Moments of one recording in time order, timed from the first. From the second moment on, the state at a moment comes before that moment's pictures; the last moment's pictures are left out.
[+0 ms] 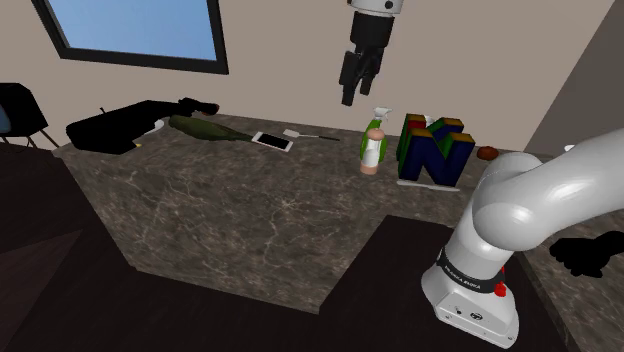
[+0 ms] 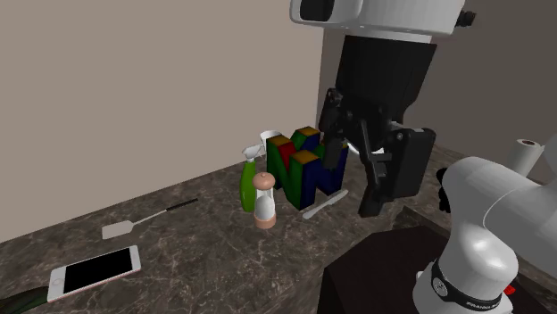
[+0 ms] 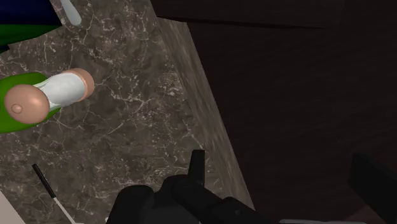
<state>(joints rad) -0.02 -0.74 0.05 -2.32 0.03 1.67 -0.05</state>
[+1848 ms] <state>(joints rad) 0.00 -0.56 -0.76 -2.56 -0.11 2.30 -0.95</state>
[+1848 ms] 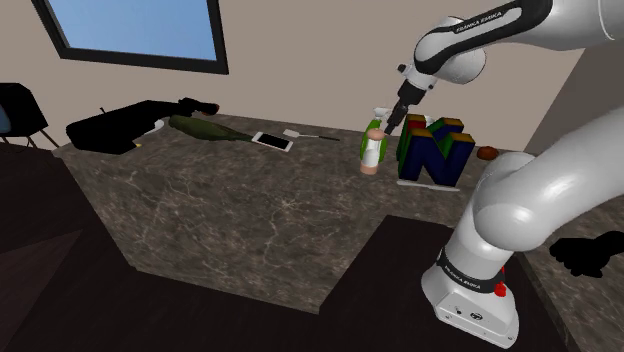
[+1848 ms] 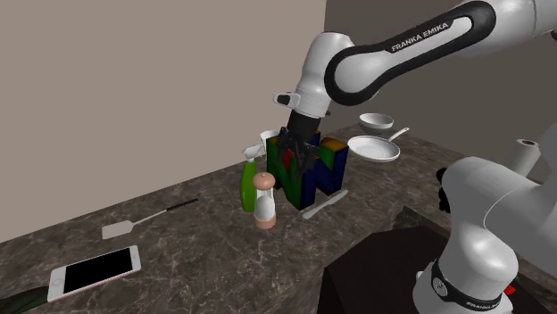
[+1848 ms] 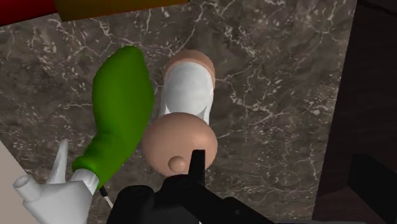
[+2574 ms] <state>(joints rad) 0.85 -0.25 -1.75 -2.28 0.29 2.42 -1.53</state>
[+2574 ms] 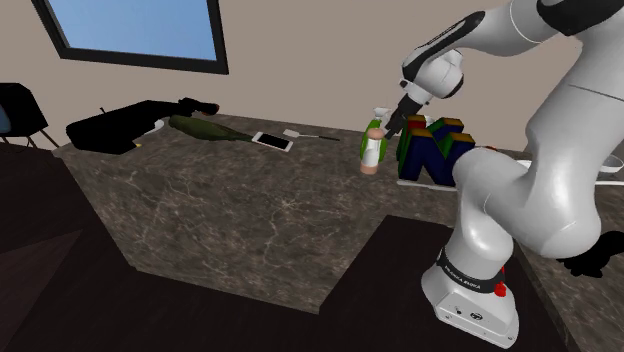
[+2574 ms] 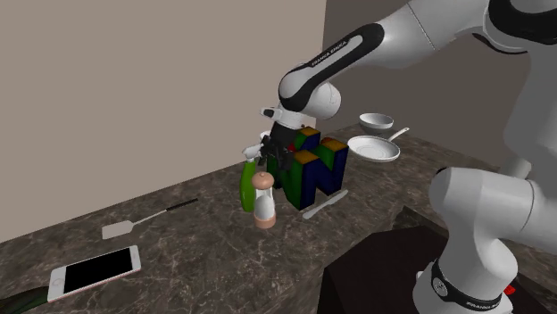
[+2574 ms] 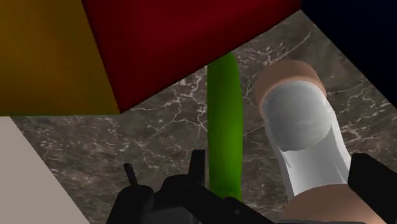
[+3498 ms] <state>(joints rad) 1.19 -0.47 -2.07 -2.21 0.09 2.54 -1.45</state>
